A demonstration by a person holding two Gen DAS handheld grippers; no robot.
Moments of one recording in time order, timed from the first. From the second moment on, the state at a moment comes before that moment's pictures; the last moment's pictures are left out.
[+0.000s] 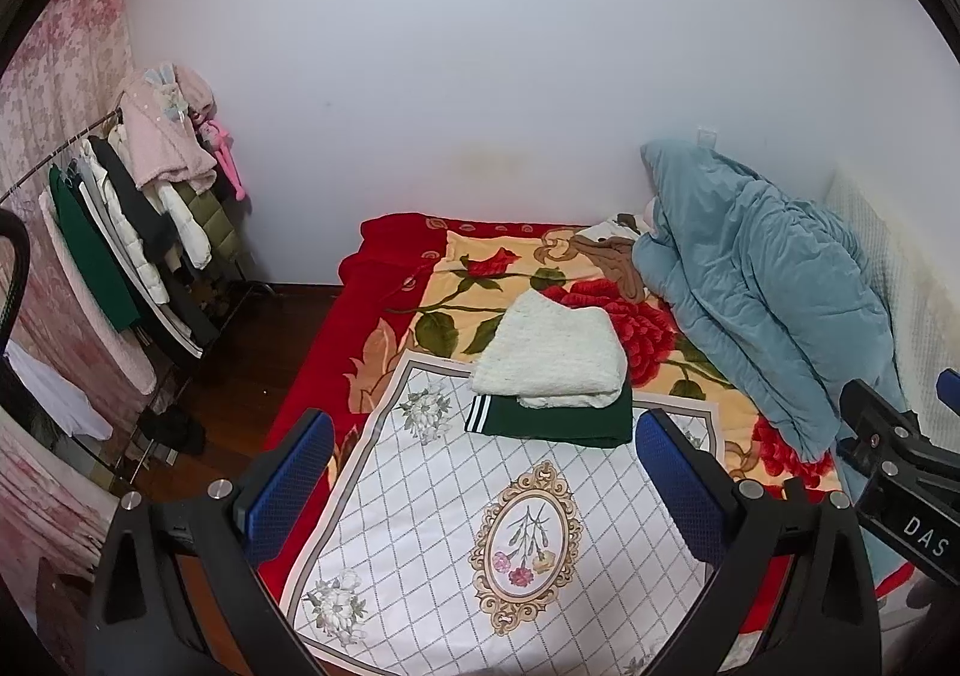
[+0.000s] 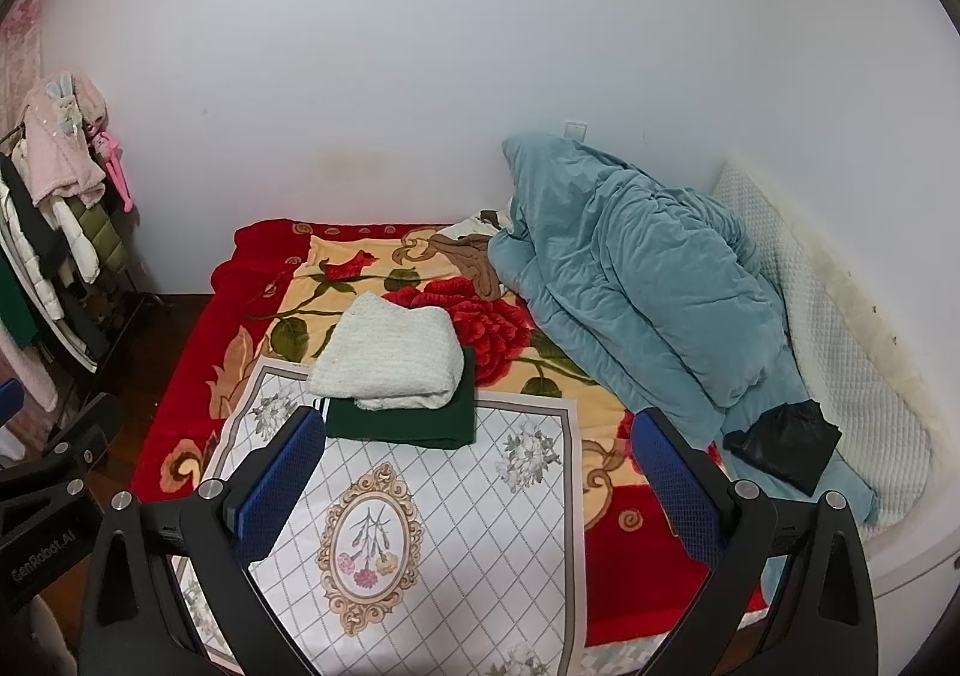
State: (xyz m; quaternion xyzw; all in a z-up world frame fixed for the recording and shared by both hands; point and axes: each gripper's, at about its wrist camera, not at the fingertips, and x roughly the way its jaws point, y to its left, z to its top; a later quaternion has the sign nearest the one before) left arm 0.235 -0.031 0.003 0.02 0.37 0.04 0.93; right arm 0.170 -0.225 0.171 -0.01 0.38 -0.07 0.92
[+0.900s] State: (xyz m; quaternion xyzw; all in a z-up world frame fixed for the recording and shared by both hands) left arm 0.237 -0.034 0.004 0.01 0.37 0.05 0.93; right arm 0.172 -0.233 0.172 -0.01 0.38 -0.06 0.92
